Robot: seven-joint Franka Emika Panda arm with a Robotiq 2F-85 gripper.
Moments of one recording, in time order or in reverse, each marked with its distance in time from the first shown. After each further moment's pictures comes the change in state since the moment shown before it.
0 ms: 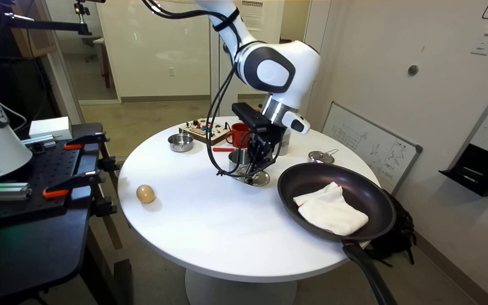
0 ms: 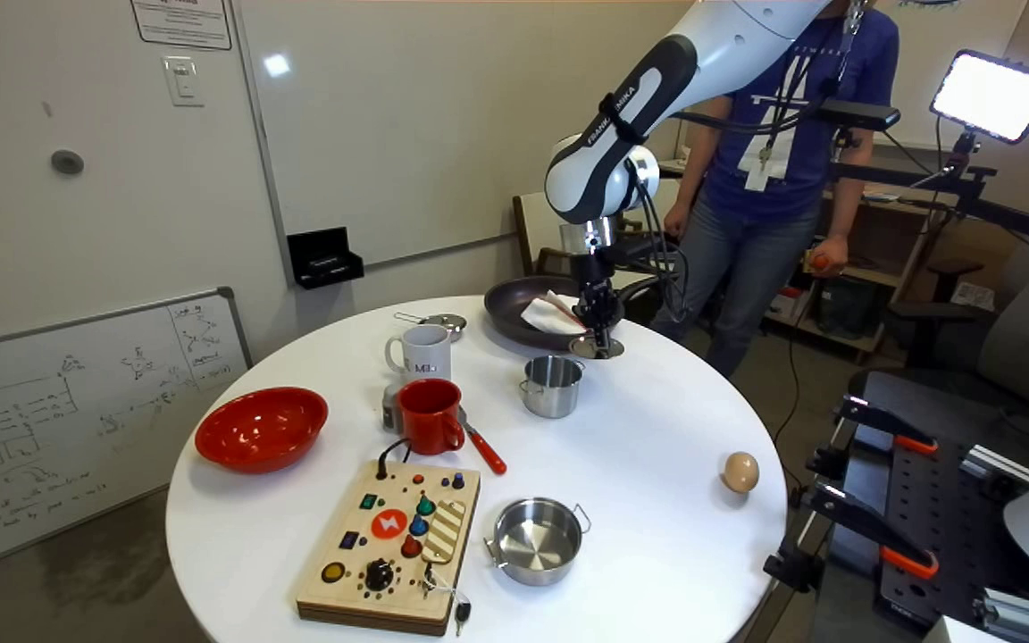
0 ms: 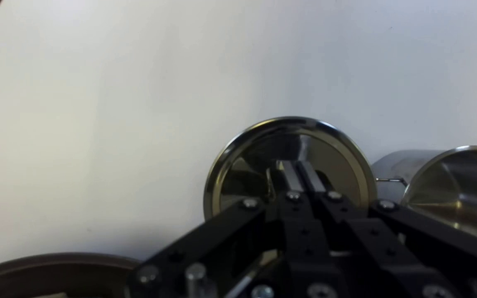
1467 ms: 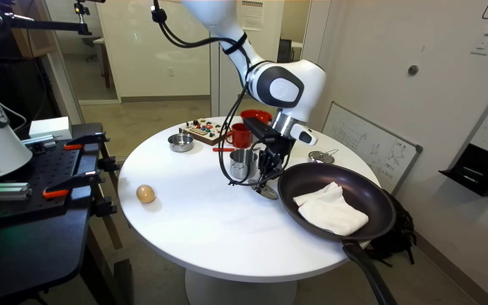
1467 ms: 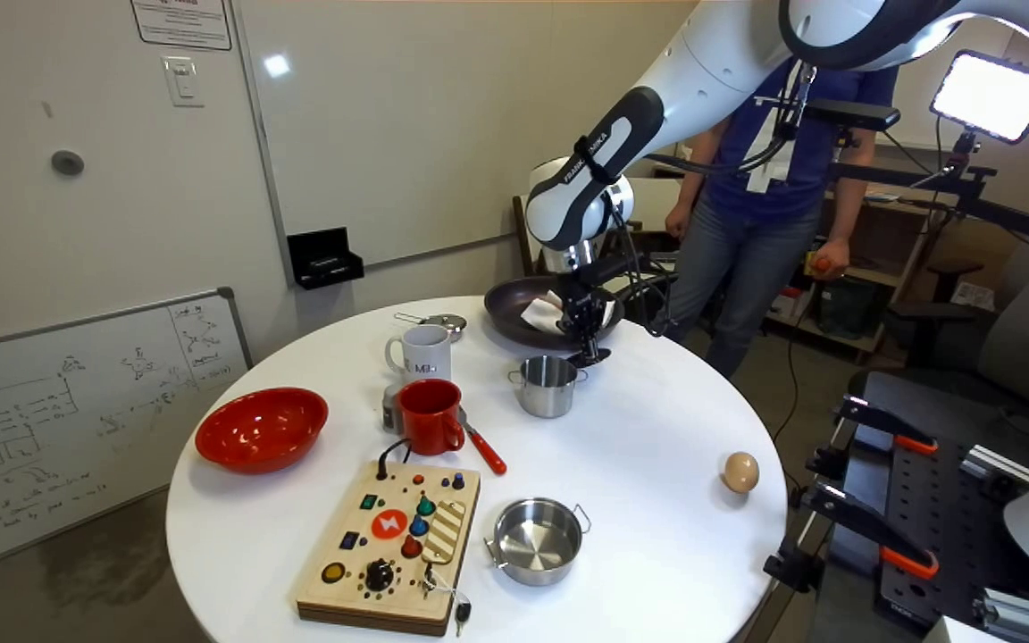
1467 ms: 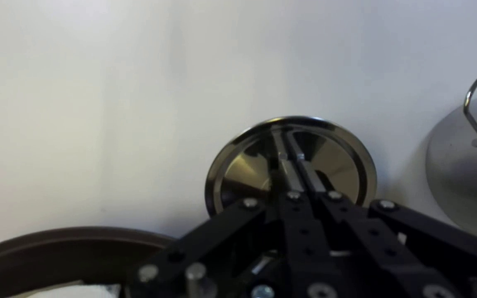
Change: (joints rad) arm 0.047 0.179 -0.051 0.224 -0.016 -0.040 0.122
